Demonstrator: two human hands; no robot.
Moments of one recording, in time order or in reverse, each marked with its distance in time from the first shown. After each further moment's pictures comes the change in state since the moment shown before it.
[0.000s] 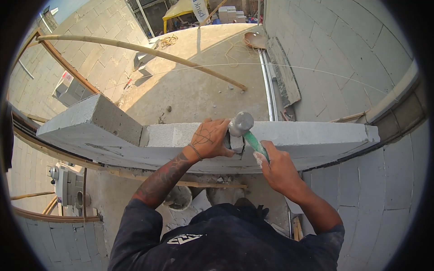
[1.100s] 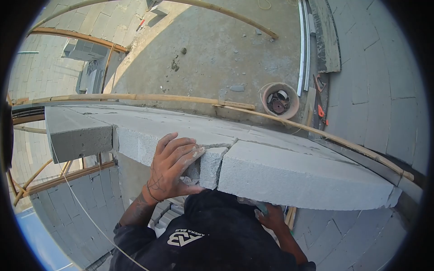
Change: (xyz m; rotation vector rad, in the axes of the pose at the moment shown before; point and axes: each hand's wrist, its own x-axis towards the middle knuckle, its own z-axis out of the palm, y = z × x) left_hand -0.014 0.027 -0.022 -0.076 -0.052 -0.240; right_hand -0.128 0.179 0.043 0.198 -0.567 0.407
